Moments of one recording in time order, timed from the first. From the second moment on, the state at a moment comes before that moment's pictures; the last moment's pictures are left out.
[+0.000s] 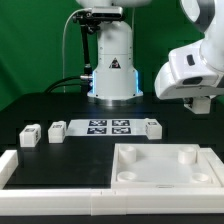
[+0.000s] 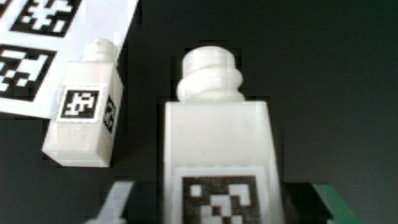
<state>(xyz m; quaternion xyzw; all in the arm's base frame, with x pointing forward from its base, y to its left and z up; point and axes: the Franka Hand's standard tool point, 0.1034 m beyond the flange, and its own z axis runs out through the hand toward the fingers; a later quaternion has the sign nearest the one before) 0.410 0.164 0.088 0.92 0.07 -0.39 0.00</state>
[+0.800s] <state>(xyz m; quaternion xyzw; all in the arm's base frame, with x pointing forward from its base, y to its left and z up) 0.488 0.129 0.123 0.99 0.11 -0.09 -0.03</state>
